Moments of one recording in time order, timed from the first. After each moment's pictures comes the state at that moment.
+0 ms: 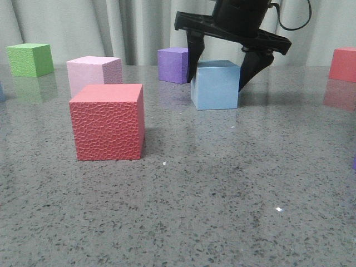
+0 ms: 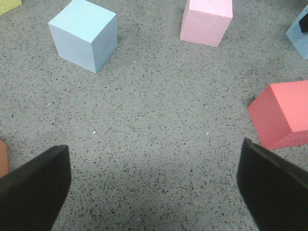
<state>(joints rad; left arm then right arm) -0.06 0.63 -0.83 -0.13 0.98 0.04 0.42 1.96 -1.74 0.14 0.98 0.33</state>
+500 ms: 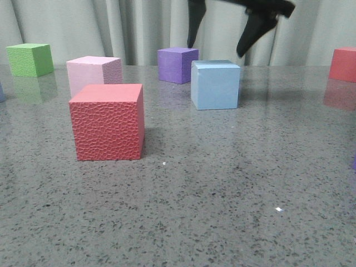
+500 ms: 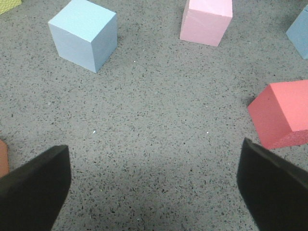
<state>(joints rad) -0.06 0.63 -0.83 -0.13 0.98 0.04 0.42 1.94 -1.91 0.08 1.09 0.33</state>
